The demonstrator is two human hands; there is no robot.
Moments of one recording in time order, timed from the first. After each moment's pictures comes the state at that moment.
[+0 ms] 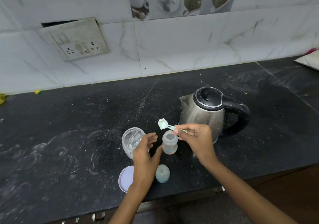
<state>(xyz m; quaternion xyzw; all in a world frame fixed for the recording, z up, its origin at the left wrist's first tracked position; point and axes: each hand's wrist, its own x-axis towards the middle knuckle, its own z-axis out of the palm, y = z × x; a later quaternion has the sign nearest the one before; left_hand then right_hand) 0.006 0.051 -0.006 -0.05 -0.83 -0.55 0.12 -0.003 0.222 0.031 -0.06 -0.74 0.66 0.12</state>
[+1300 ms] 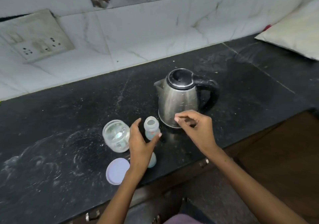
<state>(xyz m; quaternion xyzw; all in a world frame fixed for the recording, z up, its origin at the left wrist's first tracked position) 0.007 0.075 -0.012 -0.08 -0.85 -0.52 0.05 0.046 0.262 0.021 -0.04 -0.81 0.51 0.27</state>
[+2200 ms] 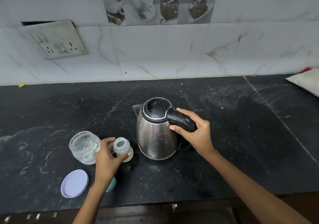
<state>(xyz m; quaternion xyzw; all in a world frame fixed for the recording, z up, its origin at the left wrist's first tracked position) -0.012 0.120 -0.032 0.11 -0.84 -0.53 0.10 -0.044 0.405 0.035 0.15 -0.78 0.56 0.23</state>
